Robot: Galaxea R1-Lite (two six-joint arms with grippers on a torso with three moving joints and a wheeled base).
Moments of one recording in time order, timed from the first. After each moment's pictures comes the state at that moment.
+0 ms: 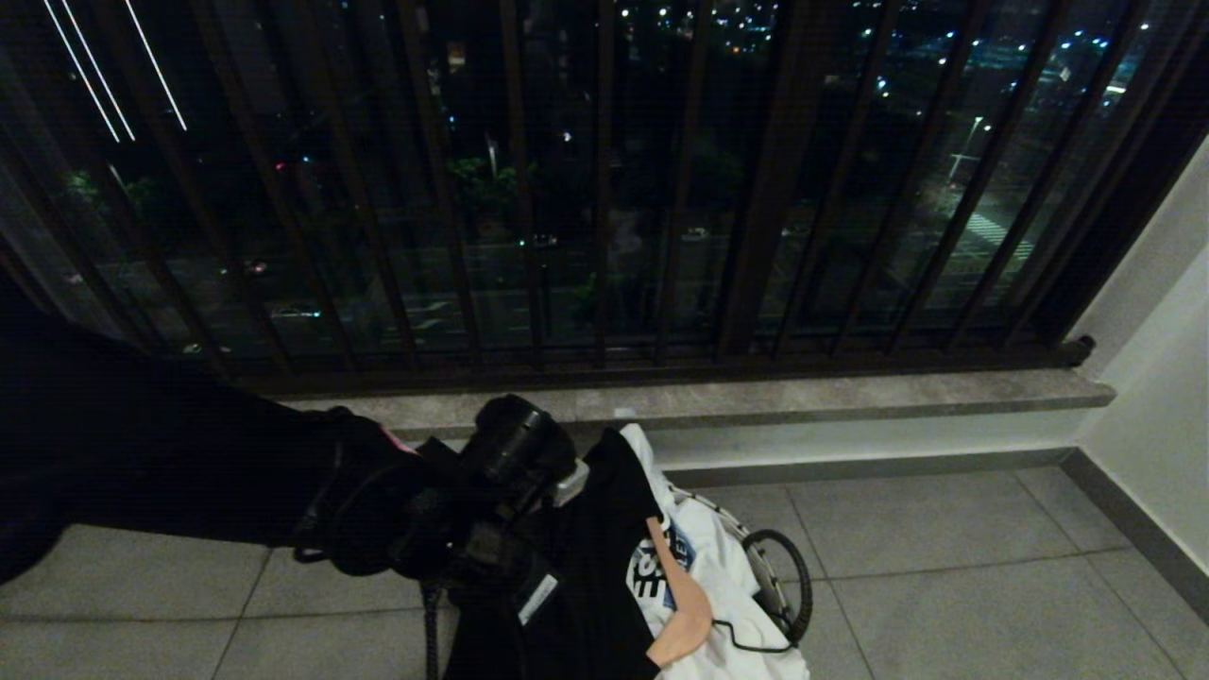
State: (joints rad) left arm -0.71 1.89 -1.09 0.20 0.16 0.08; right arm 0.00 0.00 0.00 0.00 0.00 0.01
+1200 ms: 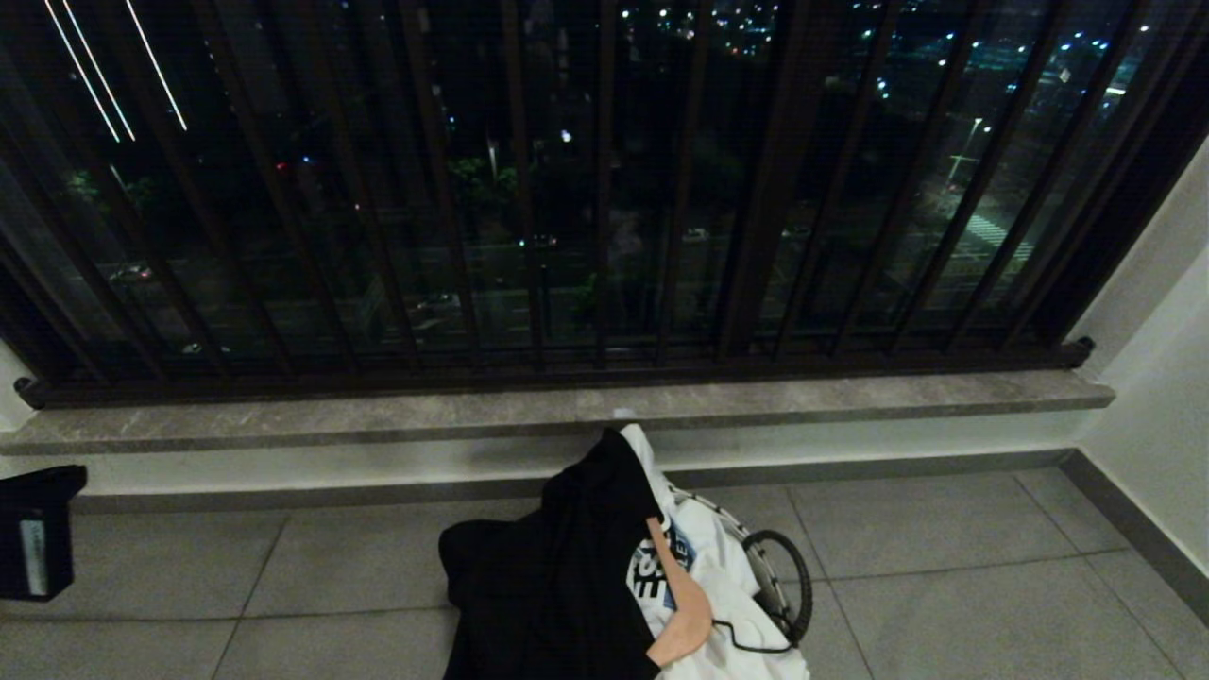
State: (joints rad) left arm 0.03 0.91 -0.58 -0.07 0.16 0.15; right arm 0.00 0.00 0.00 0.00 0.00 0.01
